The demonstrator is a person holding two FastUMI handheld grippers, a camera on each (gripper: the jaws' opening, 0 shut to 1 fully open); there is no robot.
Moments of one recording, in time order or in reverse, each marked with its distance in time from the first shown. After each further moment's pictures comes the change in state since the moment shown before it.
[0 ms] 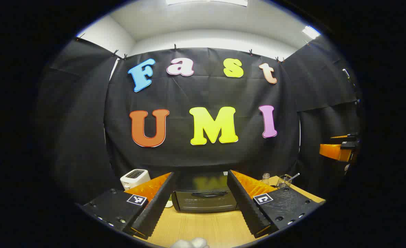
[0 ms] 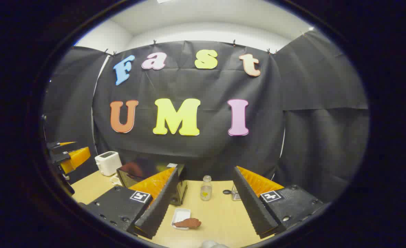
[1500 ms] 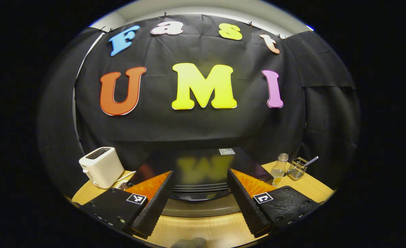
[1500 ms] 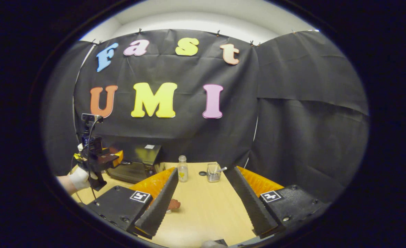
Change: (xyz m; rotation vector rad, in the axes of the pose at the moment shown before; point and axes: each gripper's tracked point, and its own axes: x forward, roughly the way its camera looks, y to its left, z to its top) left arm 0.188 -0.032 -0.169 -0.018 0.239 -0.071; right arm -0.064 -0.056 -0.037 -0.011 0.170 -0.215
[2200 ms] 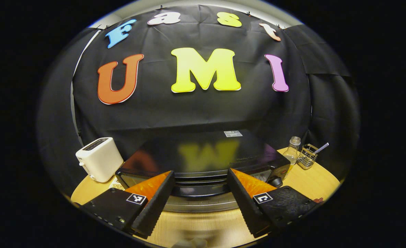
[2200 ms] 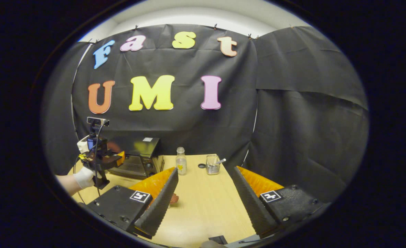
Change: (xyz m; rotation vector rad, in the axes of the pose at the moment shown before) left arm 0.009 0.003 -0.035 0.027 0.068 0.021; right arm 0.006 0.001 -0.018 0.025 0.050 0.024
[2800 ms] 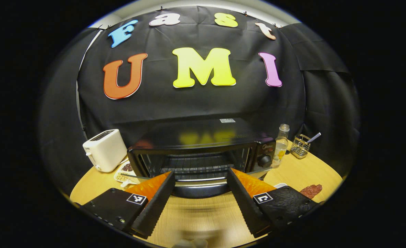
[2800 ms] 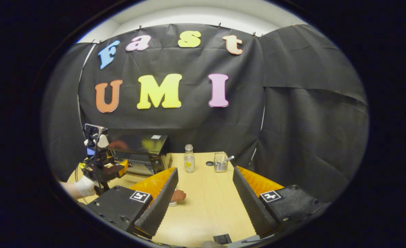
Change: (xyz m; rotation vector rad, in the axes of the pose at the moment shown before) left arm -0.061 -0.005 -0.045 0.001 0.036 -0.004; right arm -0.005 0.014 -0.016 -0.001 0.017 0.066
